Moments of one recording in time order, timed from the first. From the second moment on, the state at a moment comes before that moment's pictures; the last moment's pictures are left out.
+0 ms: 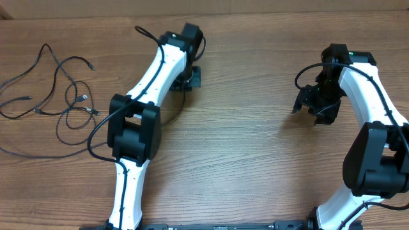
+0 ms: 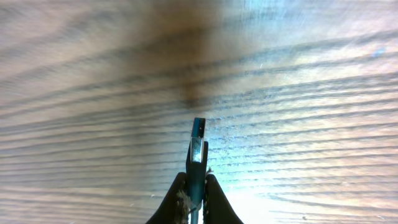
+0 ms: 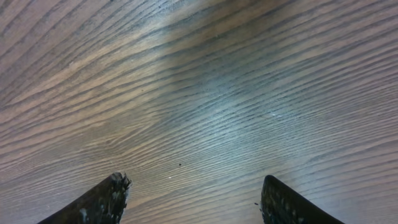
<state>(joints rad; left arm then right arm) -0.34 2.34 2.07 -1.23 -0.05 -0.39 -0.09 1.90 1.48 -1.27 -0.13 0.36</state>
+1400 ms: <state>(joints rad) -0.13 1.74 2.00 -1.69 -0.28 -0.56 -0.09 1.90 1.48 -1.29 -0.13 0.36</state>
